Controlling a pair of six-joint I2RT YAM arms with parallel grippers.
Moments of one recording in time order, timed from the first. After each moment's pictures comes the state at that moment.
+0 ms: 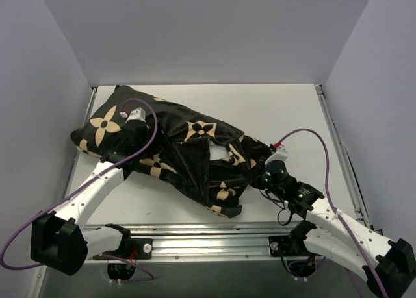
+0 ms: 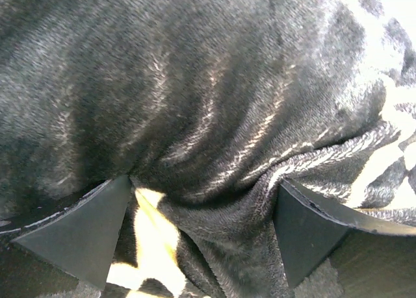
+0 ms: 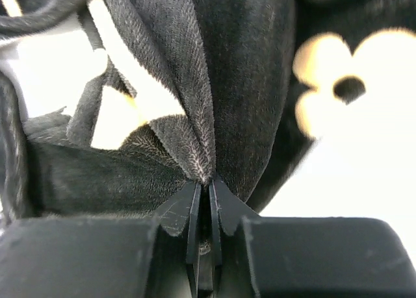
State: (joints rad) left arm -0.37 1.20 0.88 -0.31 -0.13 -0.64; right arm 0.68 0.85 0.48 -0.23 0.21 0.79
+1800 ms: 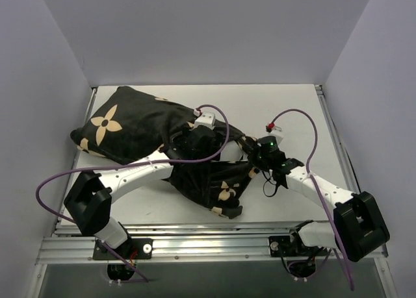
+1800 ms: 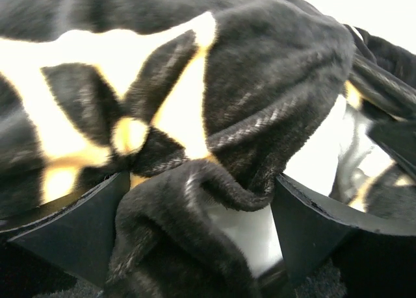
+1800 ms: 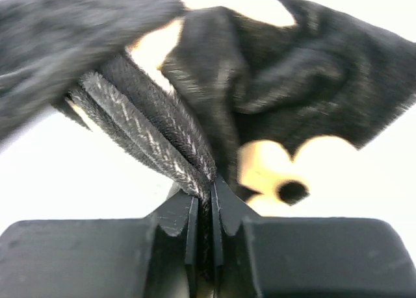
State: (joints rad) left arm -0.89 1.59 1.19 -0.28 -0.46 -0.43; right arm 0.48 1.27 0.64 -0.07 0.22 0.67
